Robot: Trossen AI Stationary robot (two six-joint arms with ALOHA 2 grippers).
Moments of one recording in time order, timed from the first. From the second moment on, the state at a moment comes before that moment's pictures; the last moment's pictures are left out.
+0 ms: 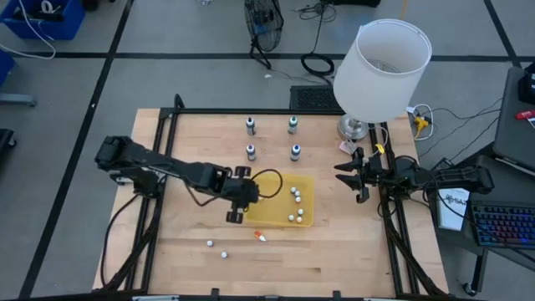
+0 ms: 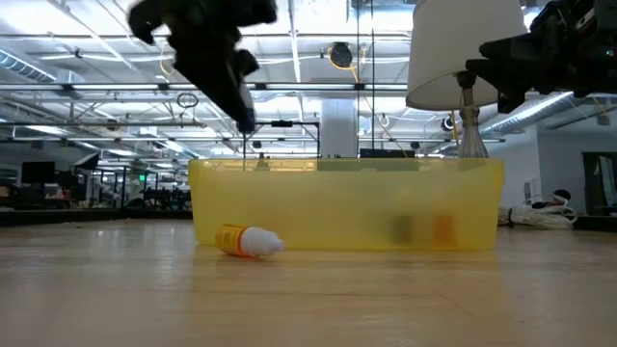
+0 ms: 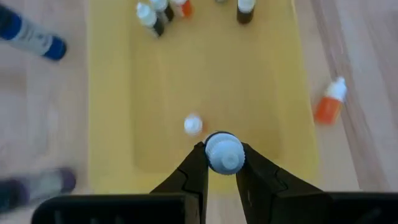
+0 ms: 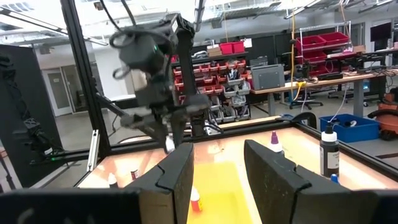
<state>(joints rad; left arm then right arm) -0.19 1.61 1.20 -0.64 -0.12 0.03 0.02 0.19 0.02 0.34 0.08 0.14</state>
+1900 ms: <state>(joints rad) -0.32 1.70 1.35 -1.03 0.13 -0.48 0.02 0.22 0.02 0.35 0.08 0.14</state>
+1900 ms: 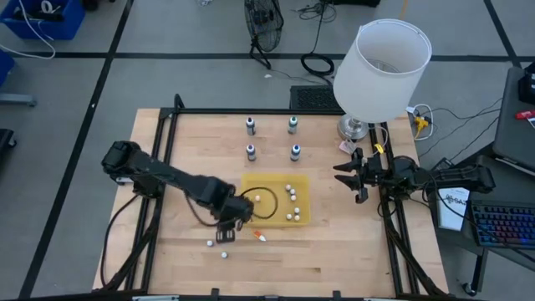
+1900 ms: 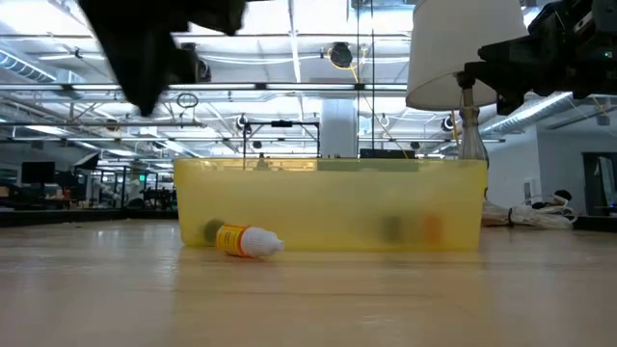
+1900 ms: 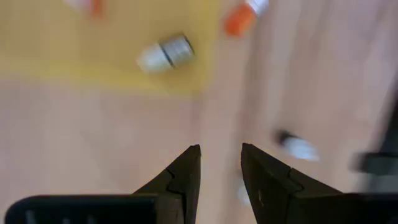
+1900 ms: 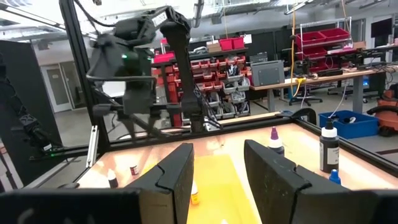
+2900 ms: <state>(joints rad) -0.64 1.72 1.15 -0.88 -0.03 -1.28 0.02 0.22 0.02 0.35 0.08 0.14</state>
